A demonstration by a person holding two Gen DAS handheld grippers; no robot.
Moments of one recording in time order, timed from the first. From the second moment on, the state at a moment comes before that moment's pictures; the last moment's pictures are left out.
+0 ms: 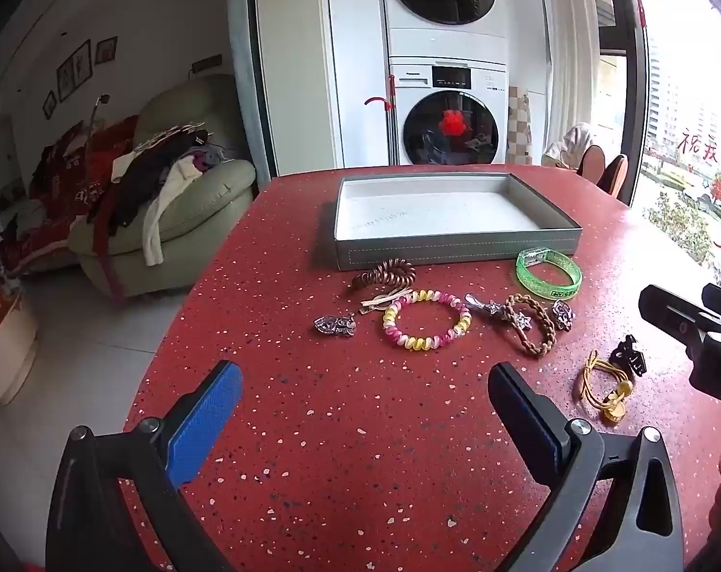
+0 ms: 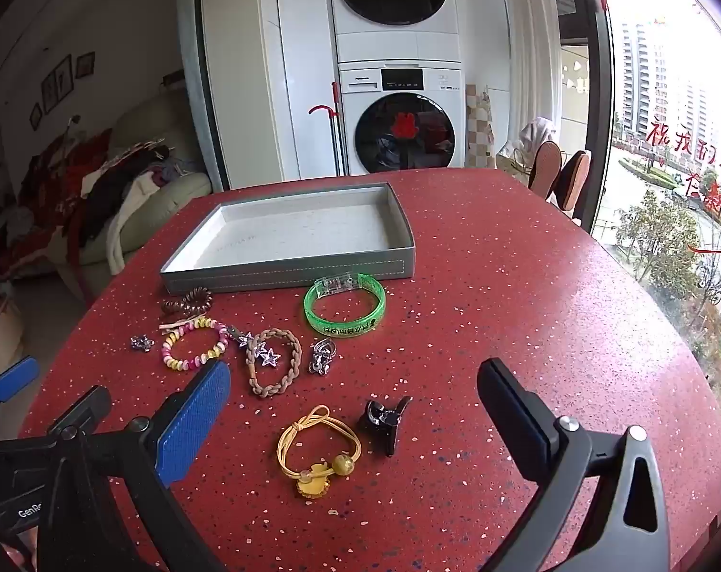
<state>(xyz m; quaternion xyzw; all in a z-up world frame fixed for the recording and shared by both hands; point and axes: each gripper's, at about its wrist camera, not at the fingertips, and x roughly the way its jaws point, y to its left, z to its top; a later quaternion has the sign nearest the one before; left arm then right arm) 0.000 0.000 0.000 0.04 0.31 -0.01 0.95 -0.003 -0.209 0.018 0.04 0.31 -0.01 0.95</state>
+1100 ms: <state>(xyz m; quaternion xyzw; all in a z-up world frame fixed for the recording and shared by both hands) 0.000 0.010 -0.001 0.02 0.32 0.00 0.95 -0.006 -0.205 0.028 0.04 0.30 -0.01 0.95</state>
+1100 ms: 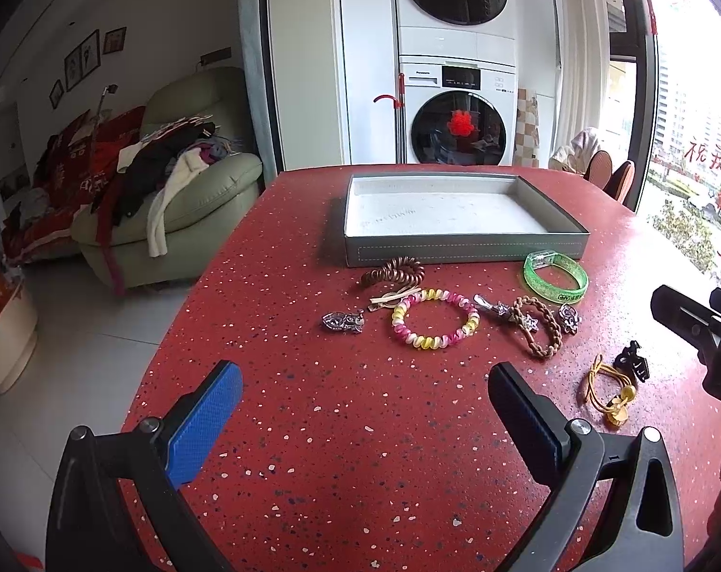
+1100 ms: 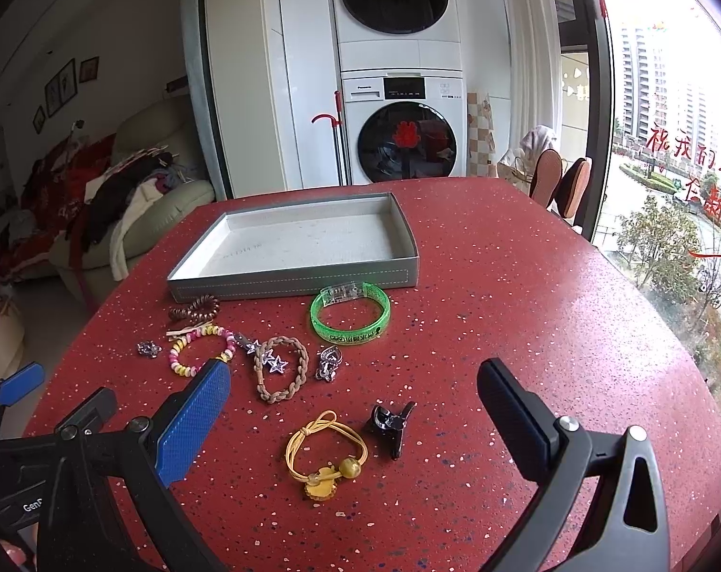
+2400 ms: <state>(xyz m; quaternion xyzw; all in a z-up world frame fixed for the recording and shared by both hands) -0.006 0.012 0.008 0.02 0.30 0.00 0.95 -0.010 -0.202 0.028 0.04 0.28 -0.01 0.96</state>
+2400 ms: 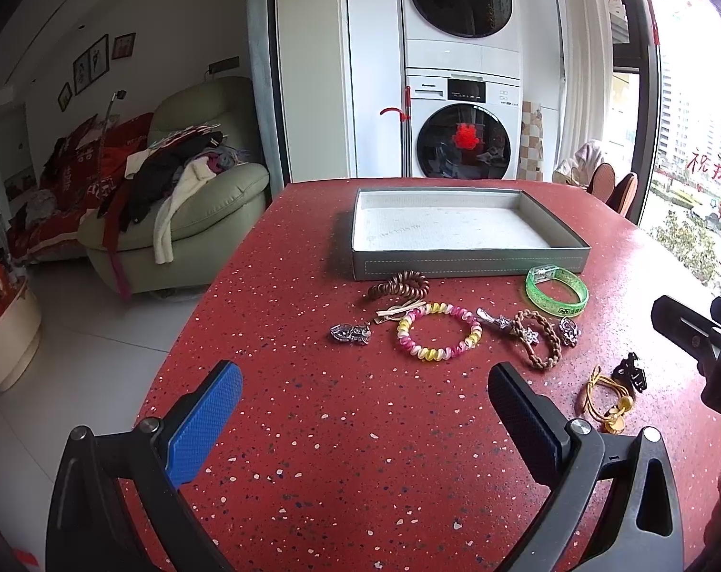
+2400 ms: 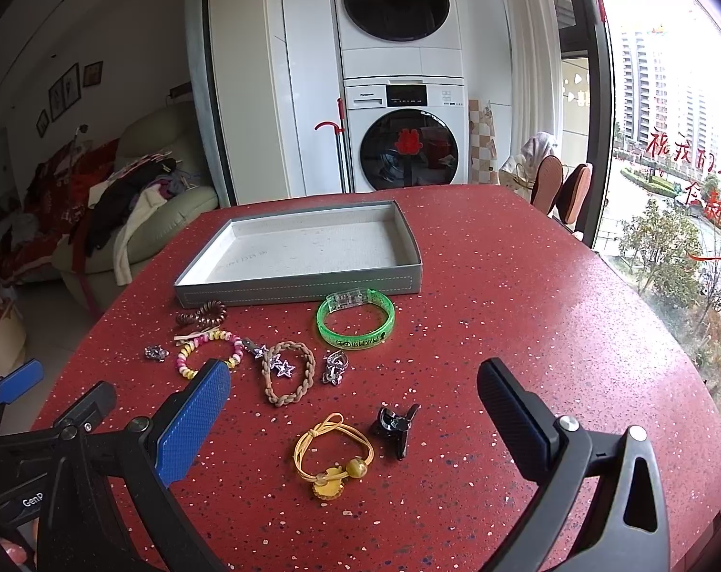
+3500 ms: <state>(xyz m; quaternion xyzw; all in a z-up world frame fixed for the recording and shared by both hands) -0.006 0.011 0.005 0.02 0.30 0.00 0.95 -0.010 -0.201 0.028 0.04 0.28 0.00 0.96</state>
